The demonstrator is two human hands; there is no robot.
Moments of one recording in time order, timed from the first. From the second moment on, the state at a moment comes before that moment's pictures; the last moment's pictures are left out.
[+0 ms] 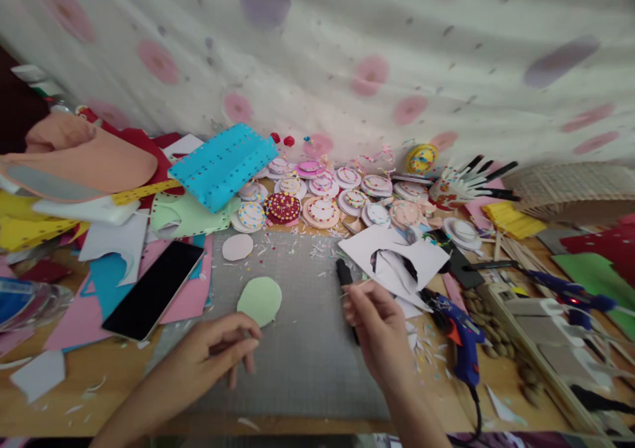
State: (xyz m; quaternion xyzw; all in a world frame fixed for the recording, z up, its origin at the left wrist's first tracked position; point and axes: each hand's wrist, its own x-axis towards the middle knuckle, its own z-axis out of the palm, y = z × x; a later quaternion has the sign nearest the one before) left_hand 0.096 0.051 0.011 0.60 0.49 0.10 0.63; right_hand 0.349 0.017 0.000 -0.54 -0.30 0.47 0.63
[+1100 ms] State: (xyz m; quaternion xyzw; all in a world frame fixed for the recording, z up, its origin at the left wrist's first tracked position) left_hand 0.053 0.064 0.003 0.62 0.47 0.21 0.60; right_hand 0.383 0.003 -0.008 -0.47 -0.14 0.54 0.69
